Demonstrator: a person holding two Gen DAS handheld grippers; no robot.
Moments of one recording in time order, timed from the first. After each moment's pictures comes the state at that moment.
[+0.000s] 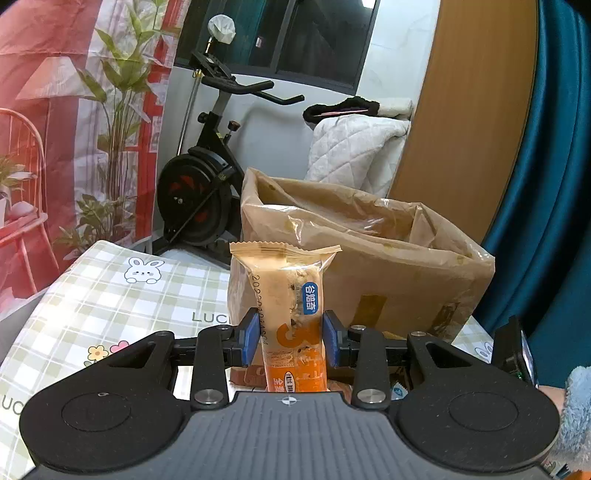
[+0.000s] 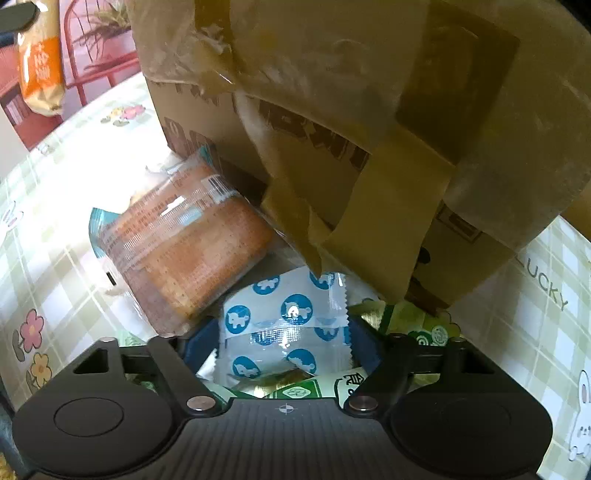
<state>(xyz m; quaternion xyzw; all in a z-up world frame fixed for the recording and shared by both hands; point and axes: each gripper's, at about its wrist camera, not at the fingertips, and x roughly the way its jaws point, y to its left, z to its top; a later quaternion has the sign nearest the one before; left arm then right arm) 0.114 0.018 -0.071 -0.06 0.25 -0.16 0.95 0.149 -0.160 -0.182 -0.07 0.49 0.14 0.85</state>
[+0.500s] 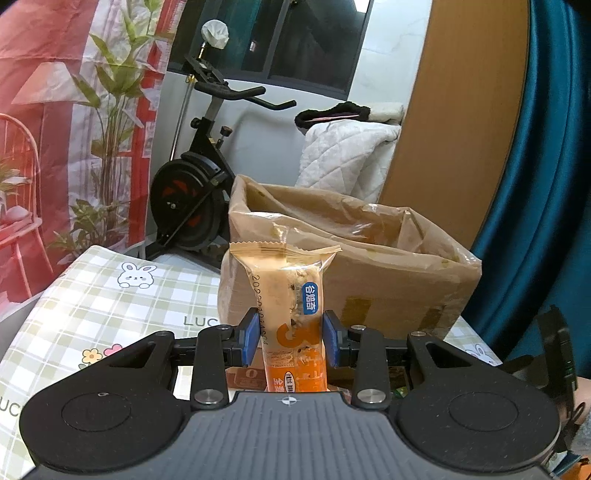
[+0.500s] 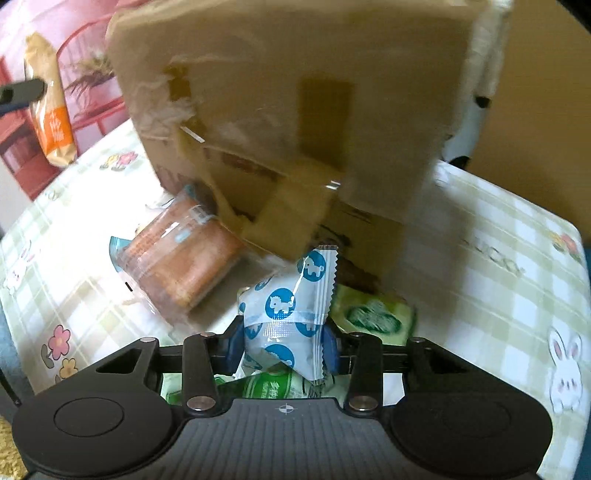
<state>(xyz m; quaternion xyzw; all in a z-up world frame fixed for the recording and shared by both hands) 0.107 0.014 -0.069 -0.06 0.25 -0.17 0.95 0.094 -0.210 -0.144 0.00 0.46 0.10 0.88</state>
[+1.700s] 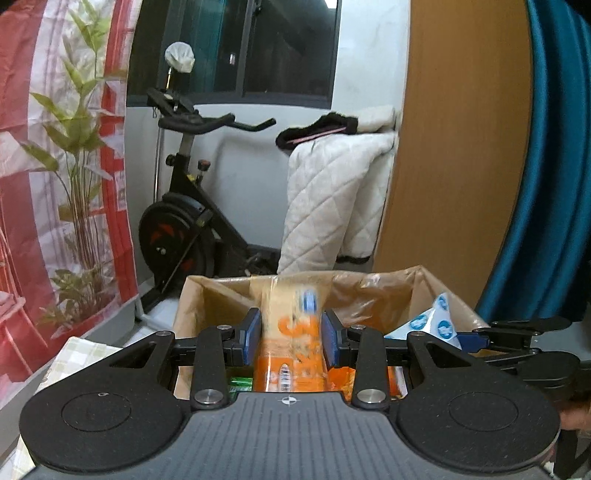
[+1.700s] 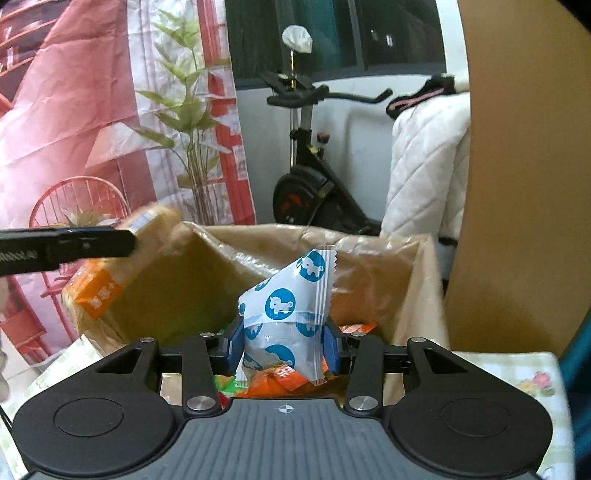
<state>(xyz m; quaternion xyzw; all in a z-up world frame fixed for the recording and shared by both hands) 0.235 -0.058 -0.011 0.02 0.23 -0.17 0.96 0.206 -0.211 -0.033 0.07 0.27 0.06 0.96</state>
